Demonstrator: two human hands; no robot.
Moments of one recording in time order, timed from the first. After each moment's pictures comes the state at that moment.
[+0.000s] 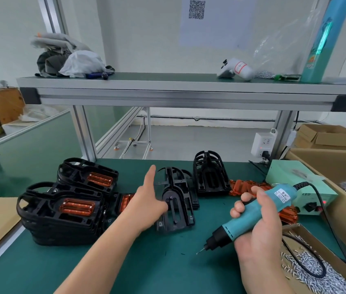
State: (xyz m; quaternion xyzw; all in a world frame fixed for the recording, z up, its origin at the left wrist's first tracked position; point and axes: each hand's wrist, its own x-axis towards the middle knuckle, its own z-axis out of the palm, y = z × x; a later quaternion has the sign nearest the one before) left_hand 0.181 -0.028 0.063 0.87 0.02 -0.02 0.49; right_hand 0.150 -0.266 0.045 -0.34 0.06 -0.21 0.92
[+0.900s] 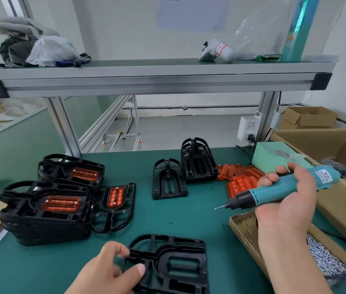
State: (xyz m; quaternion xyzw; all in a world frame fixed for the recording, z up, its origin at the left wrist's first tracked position) left_hand 0.039 0.001 0.042 0.92 0.07 -0.12 0.36; right_hand 0.124 -0.306 0.090 -0.31 0.11 -0.31 0.89
